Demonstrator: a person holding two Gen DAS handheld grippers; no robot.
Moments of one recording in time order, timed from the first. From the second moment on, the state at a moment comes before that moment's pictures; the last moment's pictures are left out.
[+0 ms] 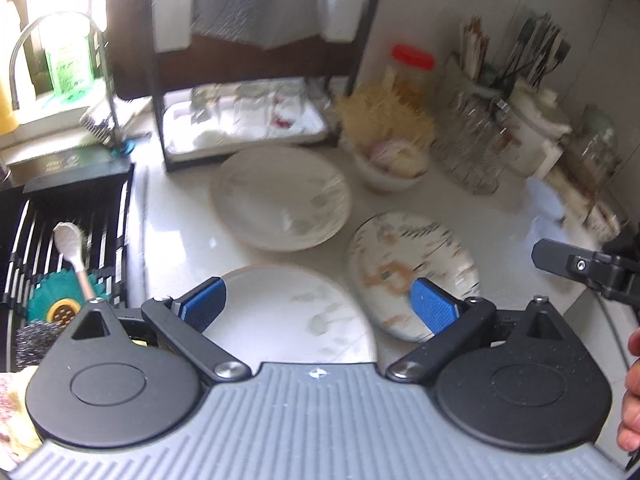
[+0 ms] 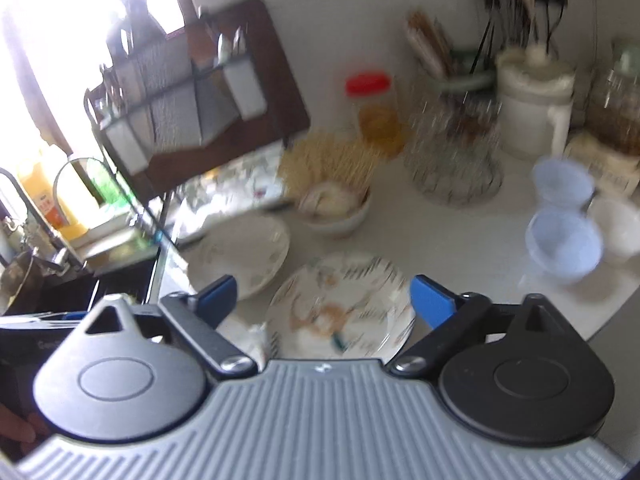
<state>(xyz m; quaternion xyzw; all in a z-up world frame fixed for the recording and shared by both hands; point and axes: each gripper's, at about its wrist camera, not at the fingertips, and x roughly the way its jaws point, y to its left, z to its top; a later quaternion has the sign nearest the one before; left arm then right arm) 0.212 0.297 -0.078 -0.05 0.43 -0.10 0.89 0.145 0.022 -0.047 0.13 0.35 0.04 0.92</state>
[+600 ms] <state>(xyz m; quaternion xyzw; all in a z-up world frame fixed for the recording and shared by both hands) 0.213 0.389 -0.155 -0.06 0.49 -0.09 0.87 0.152 0.086 -0.122 0.16 0.42 0.10 0.89</state>
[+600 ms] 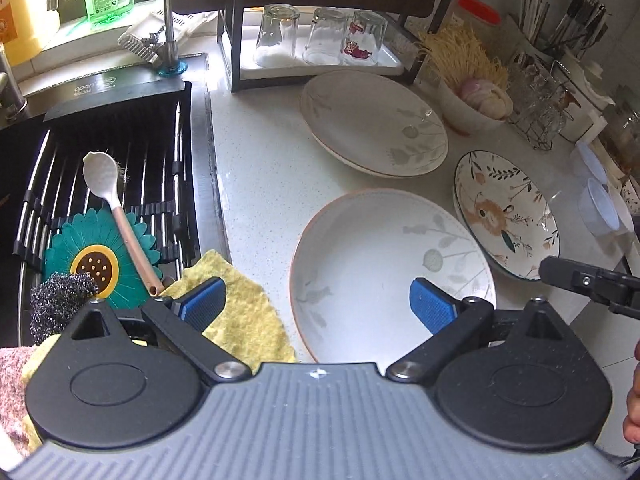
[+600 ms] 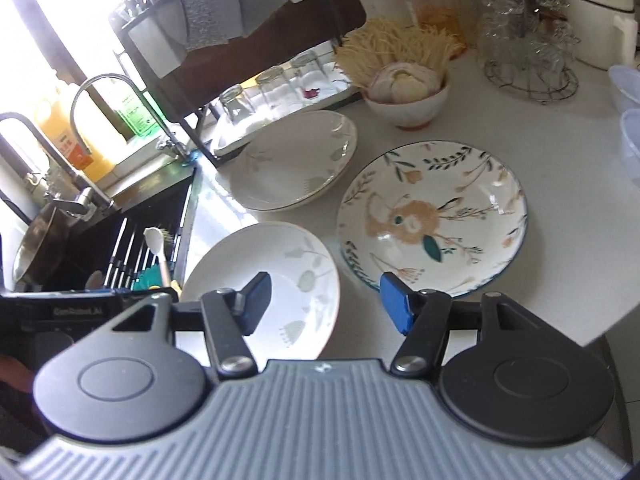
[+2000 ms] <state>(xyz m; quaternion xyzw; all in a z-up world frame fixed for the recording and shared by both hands) 0.269 0.396 -0.211 -0.10 0.54 -0.11 0.83 0.189 0.102 -0.199 0.20 0.46 0.12 0.85</state>
